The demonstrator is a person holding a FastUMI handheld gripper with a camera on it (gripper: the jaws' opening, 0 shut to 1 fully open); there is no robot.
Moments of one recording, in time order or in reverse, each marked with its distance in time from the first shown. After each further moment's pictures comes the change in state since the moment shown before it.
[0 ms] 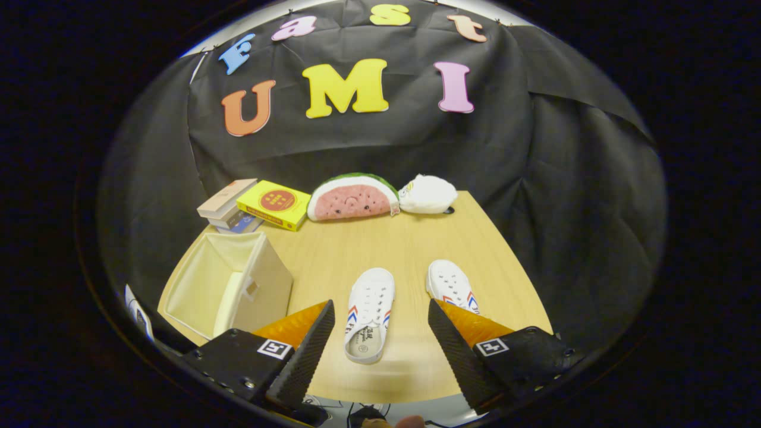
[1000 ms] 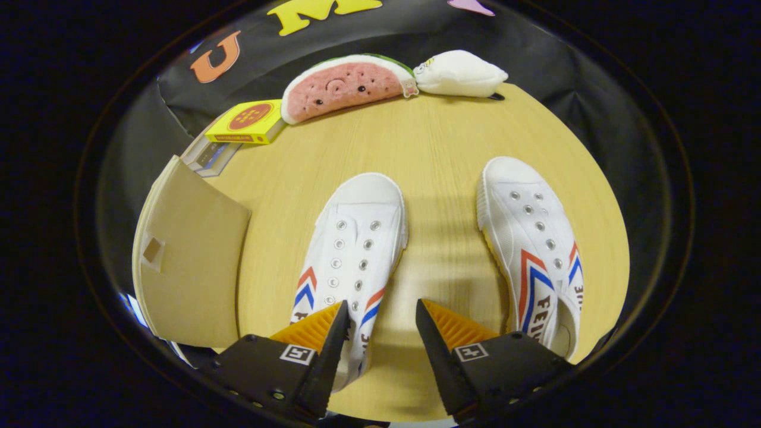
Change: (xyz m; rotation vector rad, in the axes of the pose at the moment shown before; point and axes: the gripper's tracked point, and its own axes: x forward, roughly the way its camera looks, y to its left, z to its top) arm 0.161 -0.003 -0.077 0.033 0.487 0.179
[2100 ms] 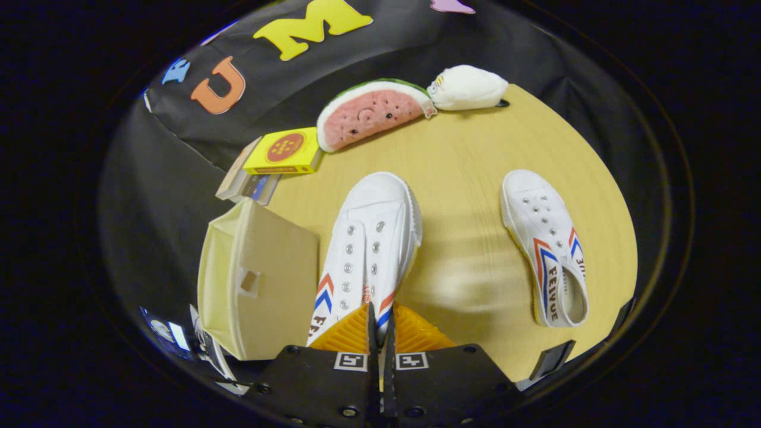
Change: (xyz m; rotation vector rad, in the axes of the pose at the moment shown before) arm -0.109 0.082 0.017 0.114 -0.089 0.169
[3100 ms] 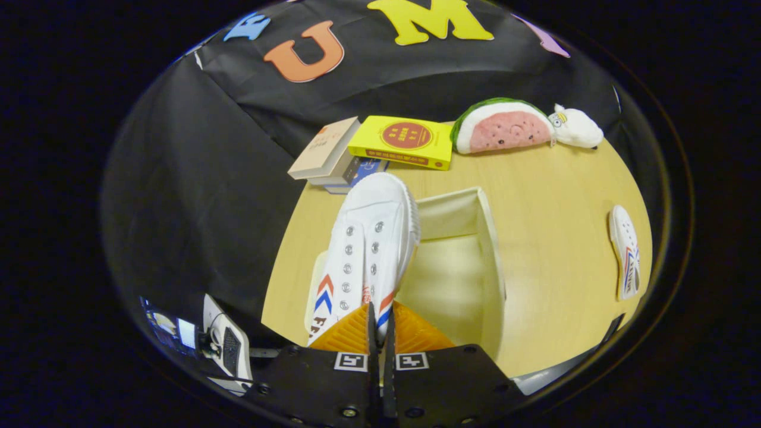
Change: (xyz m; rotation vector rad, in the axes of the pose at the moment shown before) arm 0.055 0.267 -0.050 -0.143 0.040 0.038
